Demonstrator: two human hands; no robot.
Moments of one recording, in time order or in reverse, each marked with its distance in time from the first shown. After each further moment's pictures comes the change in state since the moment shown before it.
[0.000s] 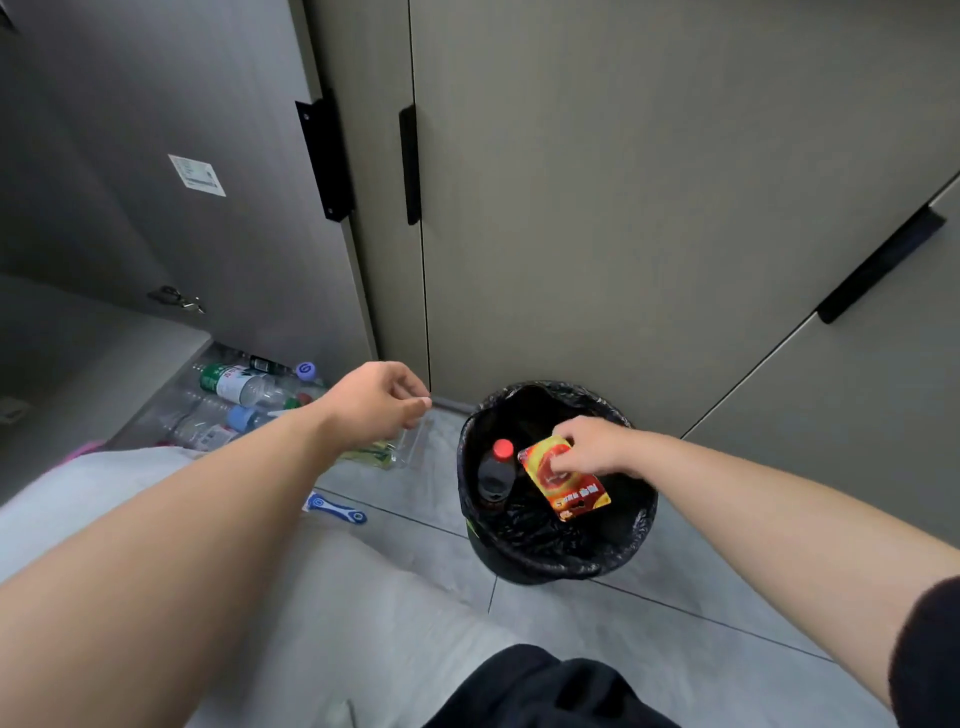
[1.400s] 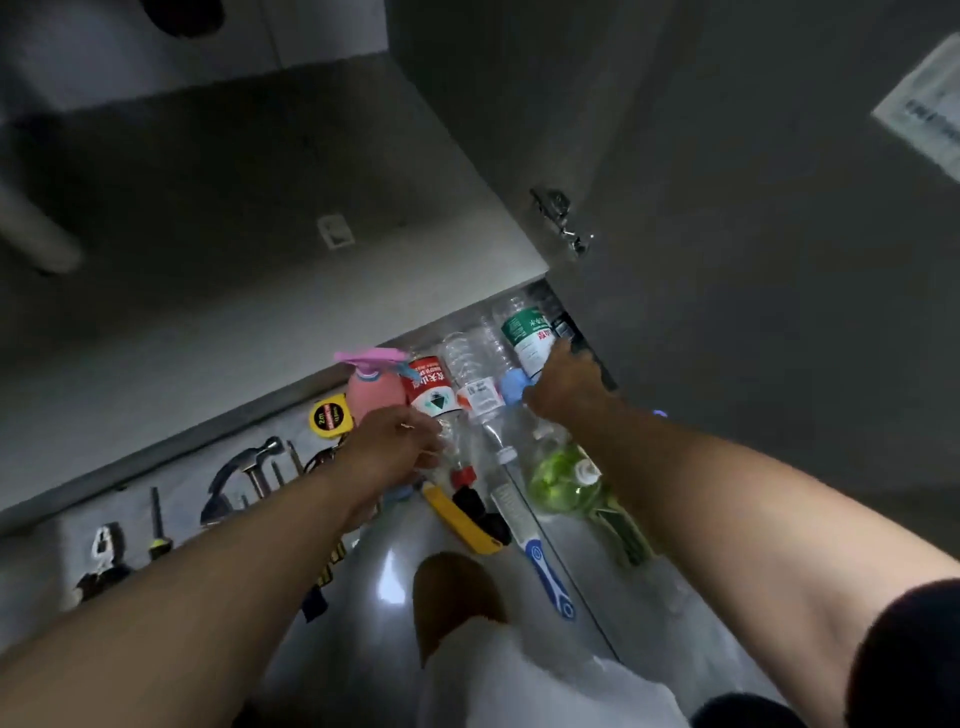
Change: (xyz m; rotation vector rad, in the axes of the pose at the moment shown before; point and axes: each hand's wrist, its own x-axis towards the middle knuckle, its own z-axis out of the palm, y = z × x) left_hand 0.014 -0.357 -0.133 -0.888 0.457 -0.726; right_hand 0.315 -0.448 0.168 -0.348 0.058 -0.202
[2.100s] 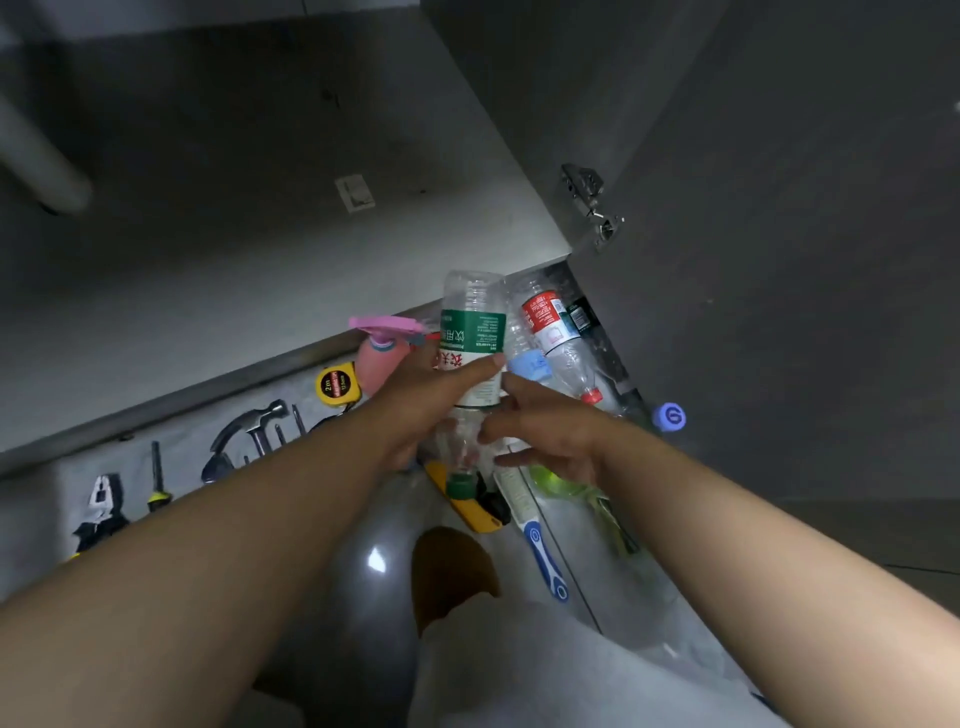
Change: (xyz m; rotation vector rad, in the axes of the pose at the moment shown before) left_hand 0.017 0.015 0.013 -0.284 -0.139 0.205; right_hand -0.077 -0.012 0.002 0.742 -0.788 -0.181
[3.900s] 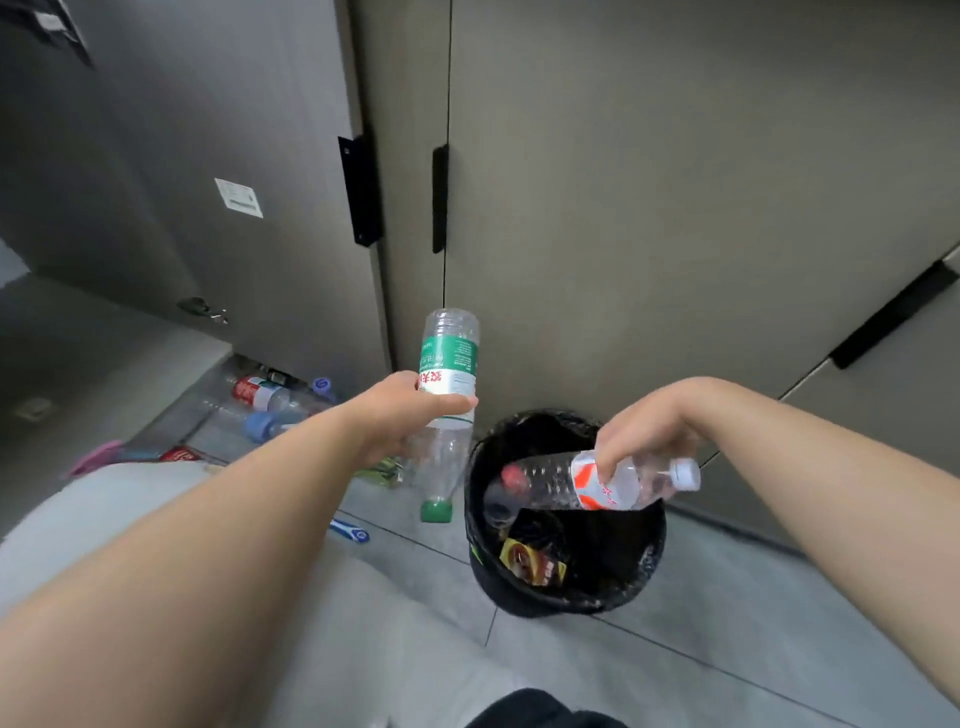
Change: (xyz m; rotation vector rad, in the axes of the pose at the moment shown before) left_hand -0.257 0.004 0.301 0.743 -0.627 0.061; right_hand -0.502 0.255 -0.052 -0.220 0.266 0.569
